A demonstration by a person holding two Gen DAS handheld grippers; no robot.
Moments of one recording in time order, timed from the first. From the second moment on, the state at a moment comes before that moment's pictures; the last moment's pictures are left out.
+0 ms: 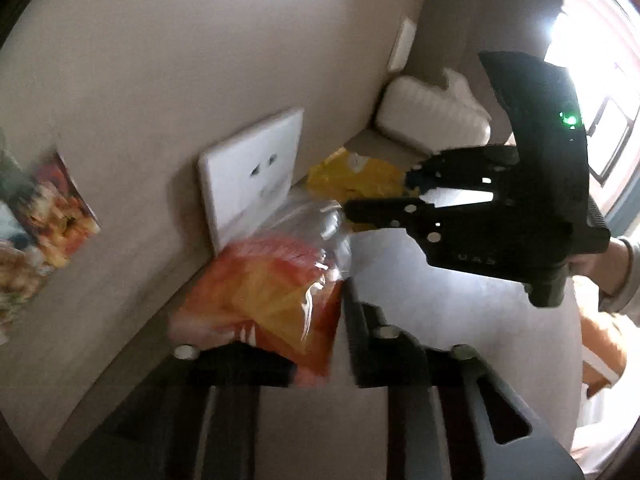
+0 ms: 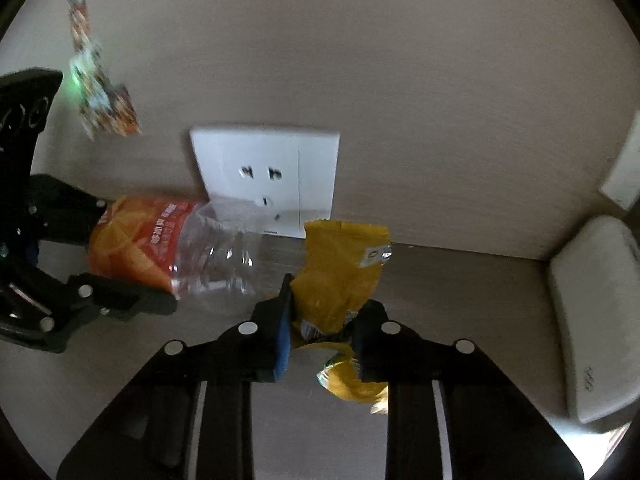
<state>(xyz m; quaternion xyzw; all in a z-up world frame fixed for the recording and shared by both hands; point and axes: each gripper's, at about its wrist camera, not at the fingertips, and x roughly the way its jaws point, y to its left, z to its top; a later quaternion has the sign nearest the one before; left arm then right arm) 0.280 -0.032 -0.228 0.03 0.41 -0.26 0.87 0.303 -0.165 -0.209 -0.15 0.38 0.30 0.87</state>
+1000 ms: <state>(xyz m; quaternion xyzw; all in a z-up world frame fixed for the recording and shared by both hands) -0.005 -0.329 -0.143 0.08 0.37 -0.24 0.90 -0.029 -0.495 -0.116 -0.06 0.32 0.28 0.91</state>
